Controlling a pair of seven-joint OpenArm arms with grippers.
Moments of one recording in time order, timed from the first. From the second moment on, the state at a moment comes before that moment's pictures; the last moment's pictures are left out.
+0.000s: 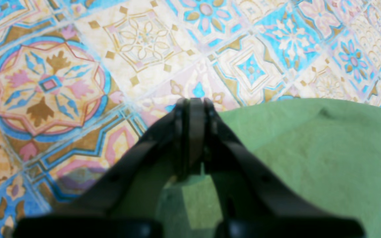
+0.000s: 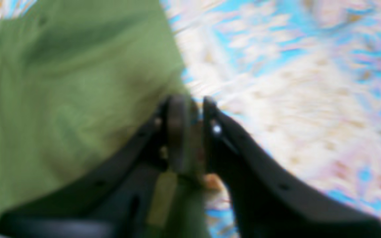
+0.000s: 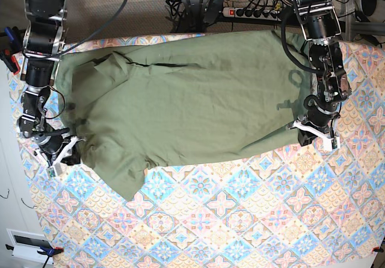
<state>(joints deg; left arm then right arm) -2.2 -15.7 -17.8 77.4 -30.8 -16.3 32.9 25.1 28.1 7.9 43.3 9.5 41.0 -18.0</state>
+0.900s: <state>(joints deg) -2.3 -15.7 -17.7 77.4 -30.8 -16.3 32.9 25.4 28.0 9.8 42.2 9.6 40.9 -18.0</state>
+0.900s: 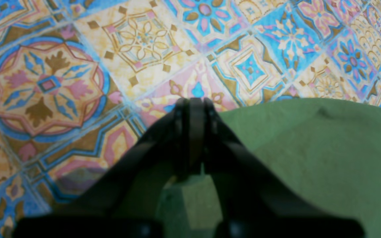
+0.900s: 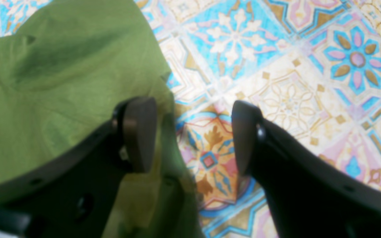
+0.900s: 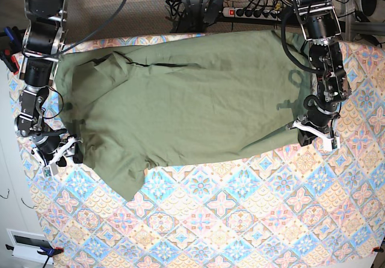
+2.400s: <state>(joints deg) -2.4 -15.7 -17.7 77.4 -30.8 -16.3 32.9 24.9 23.4 9.8 42.6 8.9 40.9 -18.9</state>
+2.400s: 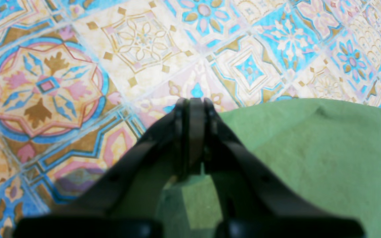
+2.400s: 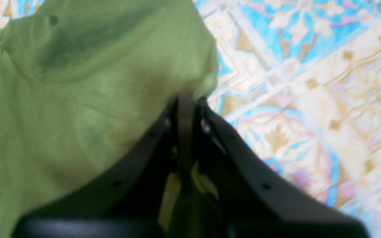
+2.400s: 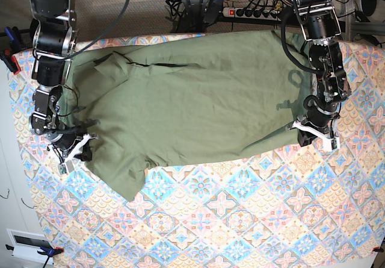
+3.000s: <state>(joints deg) 2.2 -16.0 -17.7 85.1 -30.8 -19.1 32.7 17.1 23.8 13.7 54.9 9.7 40.9 -19.6</state>
